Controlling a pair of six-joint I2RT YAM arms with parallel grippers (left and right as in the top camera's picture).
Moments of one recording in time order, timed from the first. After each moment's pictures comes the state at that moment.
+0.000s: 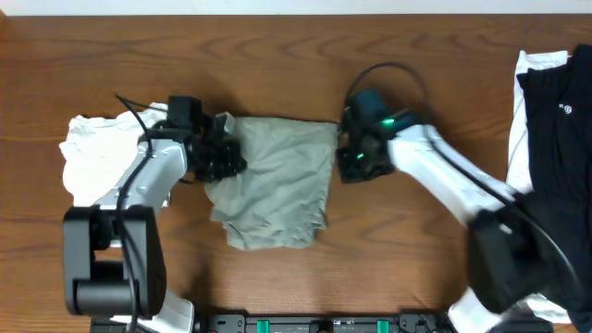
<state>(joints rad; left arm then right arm) -0.03 1.71 1.06 -0.66 0.45 -0.13 0.42 1.75 1.26 -0.86 -0.24 0.27</state>
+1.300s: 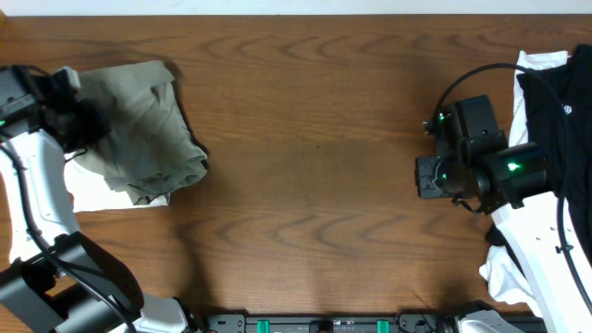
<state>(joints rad) 0.54 1.67 1.41 -0.80 0.36 0.04 0.26 1.27 1.26 -1.22 0.04 0.22</state>
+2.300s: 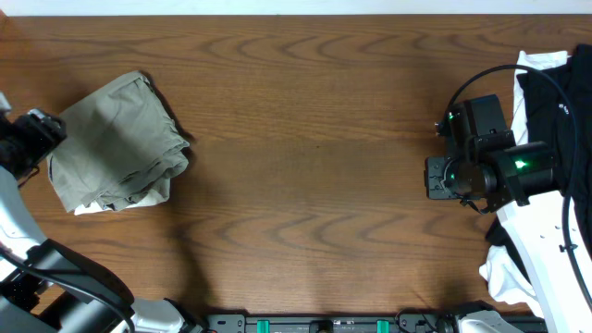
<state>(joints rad) 0.78 1.67 1.41 -0.73 0.46 -0.06 0.23 1.27 1.26 -1.26 0.06 0.22</state>
